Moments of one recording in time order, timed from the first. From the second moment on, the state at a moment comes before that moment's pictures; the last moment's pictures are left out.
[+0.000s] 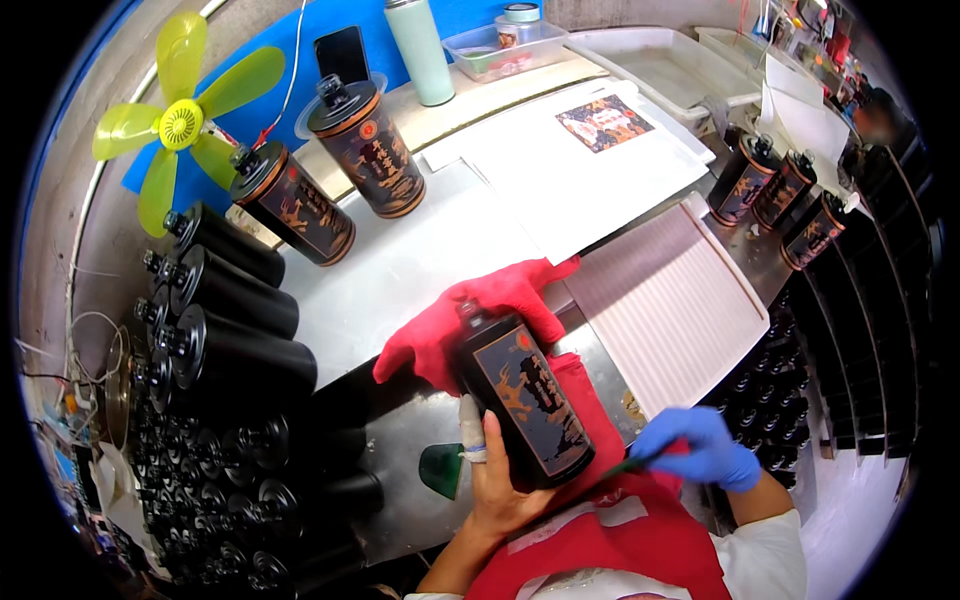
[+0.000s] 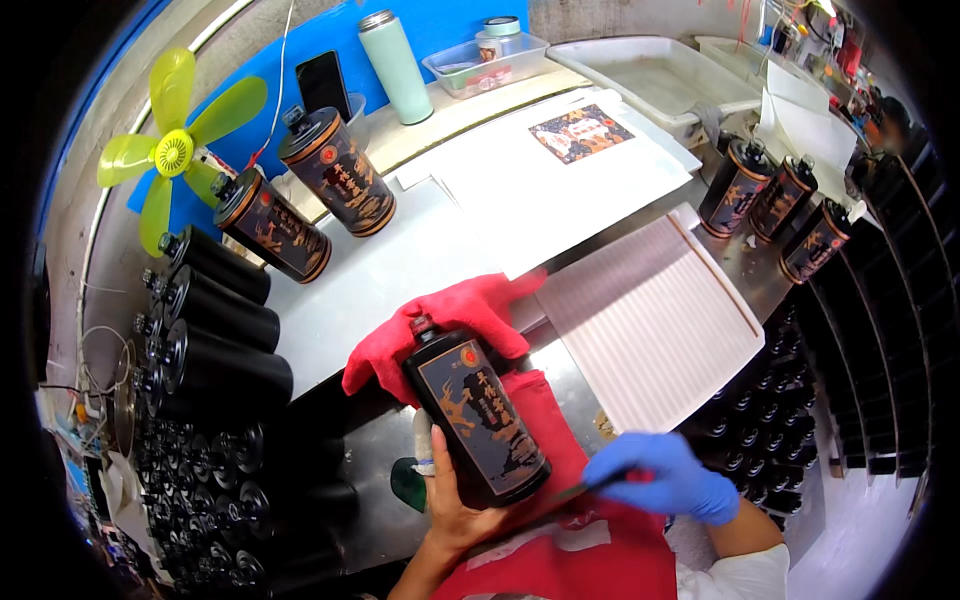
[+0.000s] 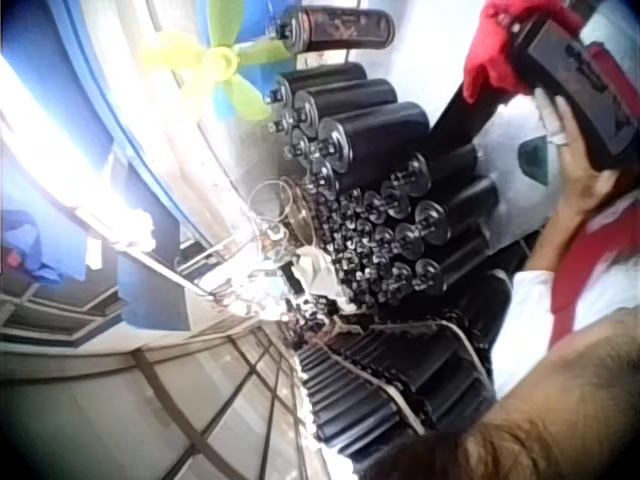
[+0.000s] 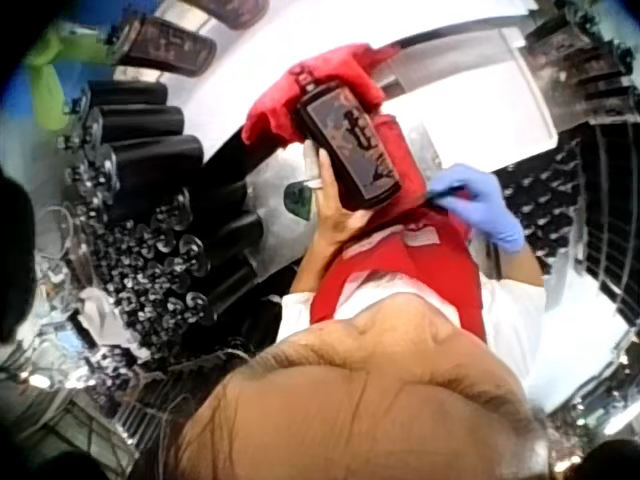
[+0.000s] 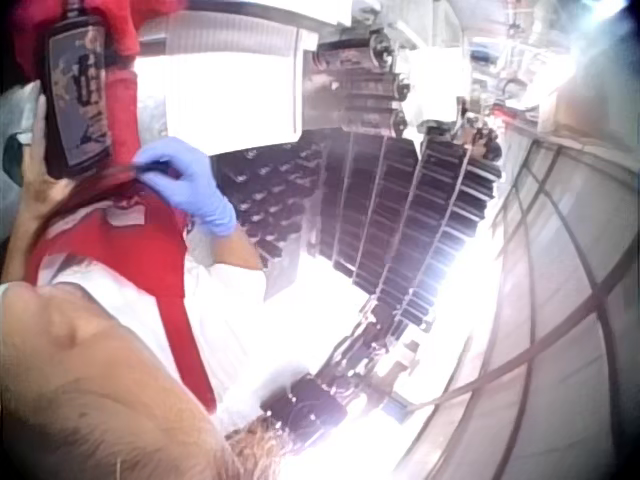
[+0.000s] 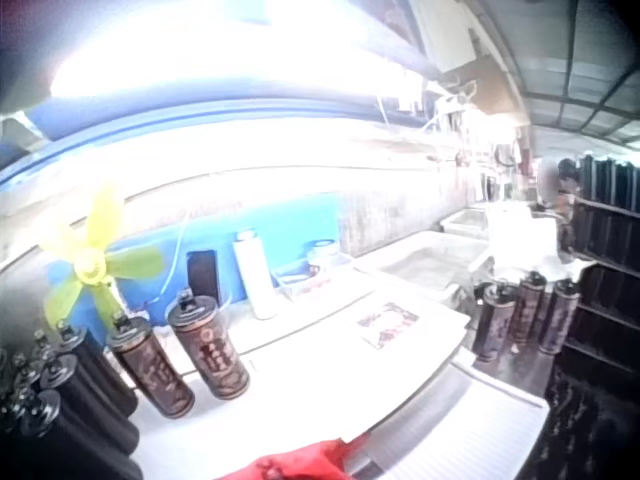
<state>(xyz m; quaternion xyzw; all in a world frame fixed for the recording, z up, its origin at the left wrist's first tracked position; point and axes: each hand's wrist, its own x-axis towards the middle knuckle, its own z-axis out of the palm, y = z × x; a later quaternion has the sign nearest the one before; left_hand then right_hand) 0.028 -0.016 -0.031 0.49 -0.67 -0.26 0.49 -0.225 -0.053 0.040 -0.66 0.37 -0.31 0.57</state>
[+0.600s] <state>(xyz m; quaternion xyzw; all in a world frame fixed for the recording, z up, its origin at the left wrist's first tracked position) 0.021 -0.016 0.008 0.54 -0.70 -0.07 0.46 -0.225 -0.098 0.004 -0.31 0.41 -0.41 0.75</state>
